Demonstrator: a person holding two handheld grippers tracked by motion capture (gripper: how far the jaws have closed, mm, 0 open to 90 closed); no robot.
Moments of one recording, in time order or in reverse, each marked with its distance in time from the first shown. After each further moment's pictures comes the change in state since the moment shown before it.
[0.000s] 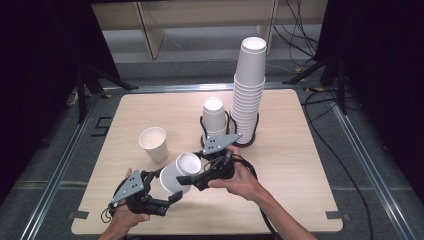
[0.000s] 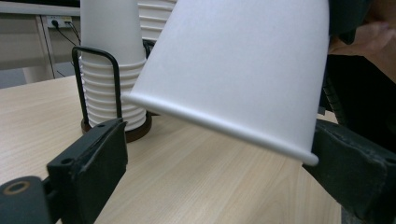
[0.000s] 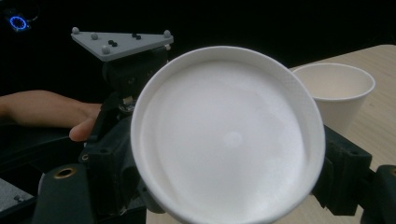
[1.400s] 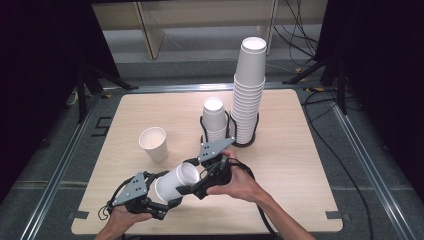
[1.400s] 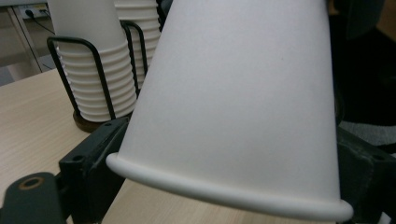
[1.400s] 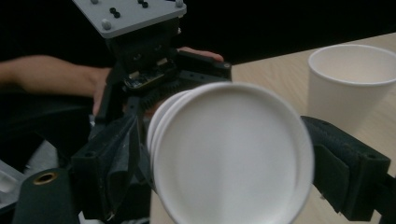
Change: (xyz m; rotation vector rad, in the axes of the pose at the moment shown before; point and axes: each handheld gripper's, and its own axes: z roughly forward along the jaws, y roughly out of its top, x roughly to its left) left arm -0.002 0.003 -0.003 0.154 -0.048 0.116; right arm 0.008 -0.003 0.005 0.103 0.024 -0.058
